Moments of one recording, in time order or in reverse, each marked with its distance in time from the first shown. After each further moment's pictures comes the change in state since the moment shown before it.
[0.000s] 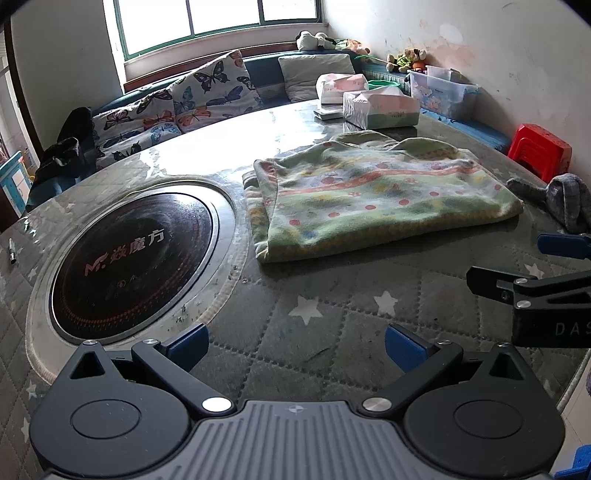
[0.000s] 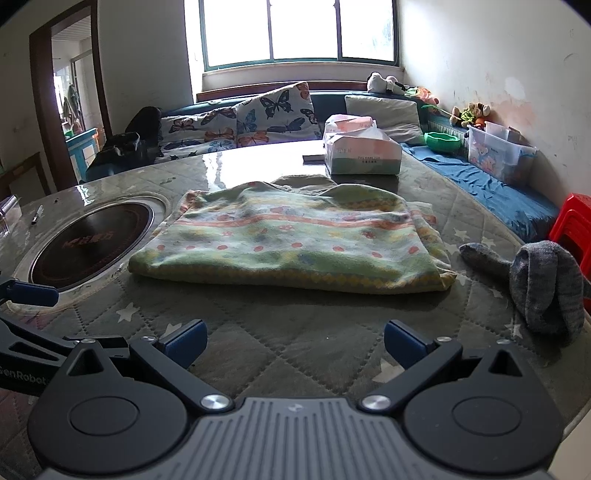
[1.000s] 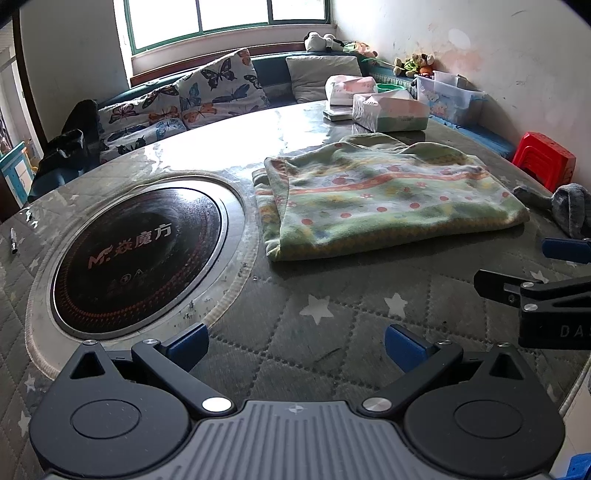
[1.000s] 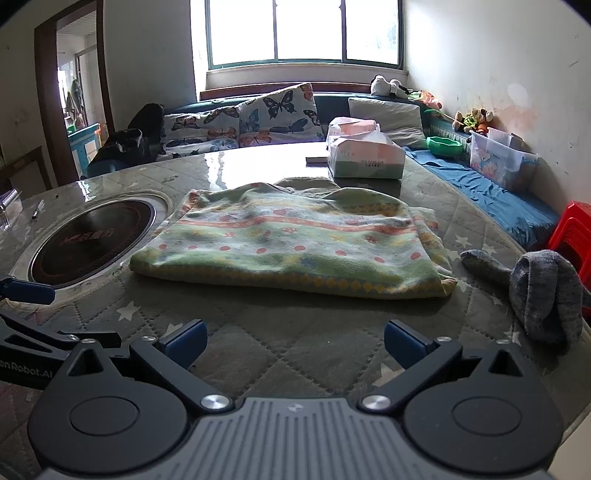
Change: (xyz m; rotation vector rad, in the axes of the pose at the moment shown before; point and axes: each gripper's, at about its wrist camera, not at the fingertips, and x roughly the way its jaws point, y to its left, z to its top) left arm -0.001 0.008 -0.003 -0.034 -0.005 -0.003; right arm -0.002 0.003 0.001 -0.026 -0.006 -0.004
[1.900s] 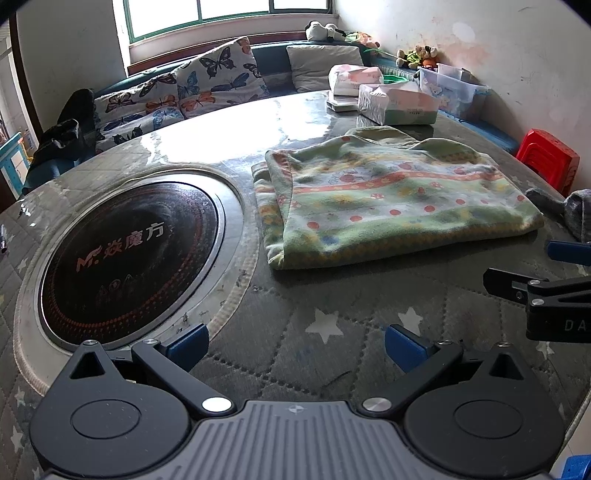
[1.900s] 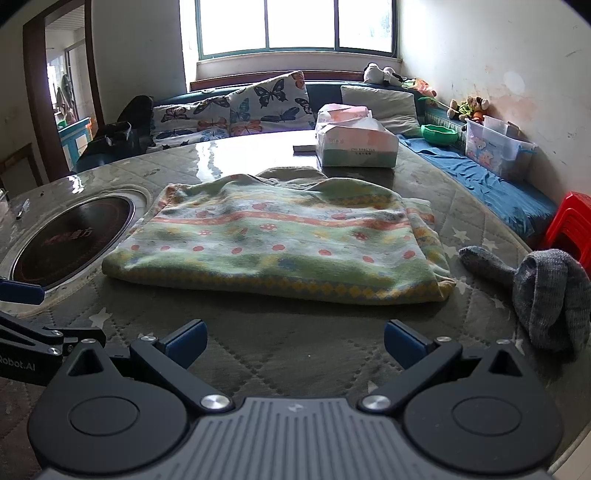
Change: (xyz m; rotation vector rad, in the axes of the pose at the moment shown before) left arm 0.022 0.007 0.013 -0.012 0.039 -0.010; right arm 0.025 -0.013 0.009 0.015 0.041 -0.018
